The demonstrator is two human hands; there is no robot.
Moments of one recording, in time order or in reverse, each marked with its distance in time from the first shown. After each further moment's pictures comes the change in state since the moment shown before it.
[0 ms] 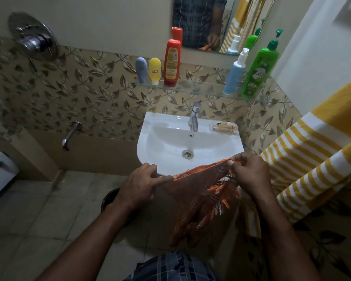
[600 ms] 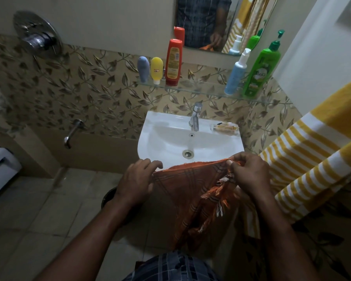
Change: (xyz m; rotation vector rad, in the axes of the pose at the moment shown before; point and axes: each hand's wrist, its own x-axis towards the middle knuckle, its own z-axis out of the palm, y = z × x) left_hand -0.002 0.001 0.003 -0.052 0.106 -0.215; right_hand -0.004 -0.002 -0.004 -0.004 -0.013 -0.022
